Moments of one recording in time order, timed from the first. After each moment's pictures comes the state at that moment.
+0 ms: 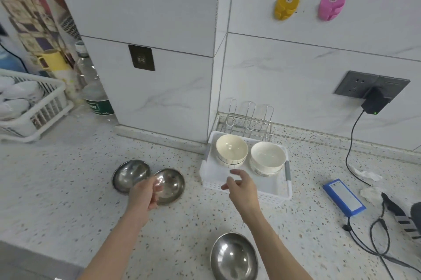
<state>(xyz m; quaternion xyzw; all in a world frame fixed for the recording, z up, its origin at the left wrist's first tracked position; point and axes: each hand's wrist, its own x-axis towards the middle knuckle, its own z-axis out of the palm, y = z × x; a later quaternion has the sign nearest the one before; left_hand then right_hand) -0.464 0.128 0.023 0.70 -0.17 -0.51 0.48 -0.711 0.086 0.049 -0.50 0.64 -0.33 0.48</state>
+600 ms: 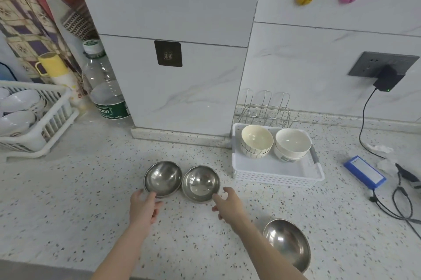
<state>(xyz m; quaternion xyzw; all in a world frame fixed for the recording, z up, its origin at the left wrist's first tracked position) -0.346 0.142 -0.036 0.76 -0.17 -0.47 0.42 -0.577 0.130 -0.004 -0.44 0.70 -0.18 0.53</state>
